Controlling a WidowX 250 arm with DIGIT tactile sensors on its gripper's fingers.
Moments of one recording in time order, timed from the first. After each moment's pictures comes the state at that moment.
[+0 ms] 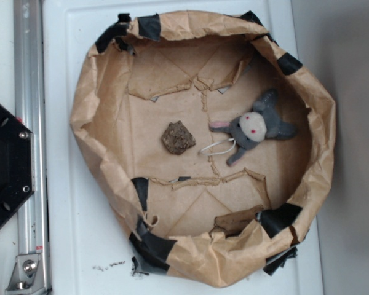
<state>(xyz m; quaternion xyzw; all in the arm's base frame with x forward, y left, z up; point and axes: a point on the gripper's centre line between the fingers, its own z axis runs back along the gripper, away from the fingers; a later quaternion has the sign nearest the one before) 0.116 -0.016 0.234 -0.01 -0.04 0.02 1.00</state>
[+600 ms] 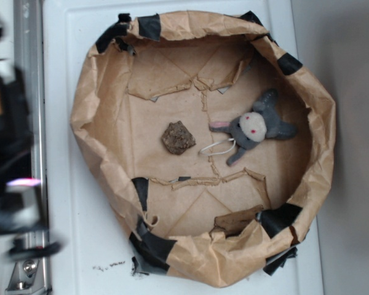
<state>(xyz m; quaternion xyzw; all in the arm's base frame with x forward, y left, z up) 0.166 0.002 0.192 -0.02 -0.09 0.08 0.99</state>
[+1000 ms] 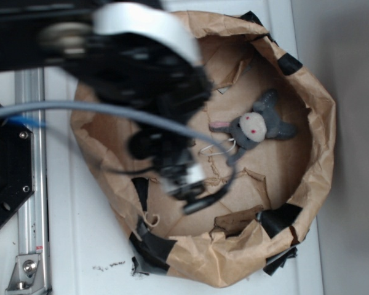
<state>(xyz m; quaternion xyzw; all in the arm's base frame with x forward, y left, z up) 0.255 0.012 0.130 -0.10 -0.09 0.16 0.98</state>
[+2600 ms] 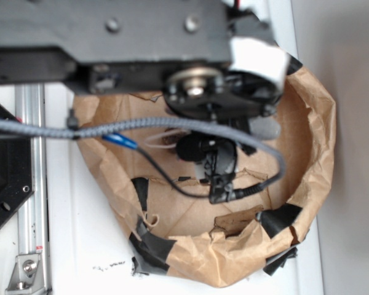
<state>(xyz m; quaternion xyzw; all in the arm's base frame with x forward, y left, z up) 0.264 0.005 0.166 -0.02 -0.08 0.07 0.99</state>
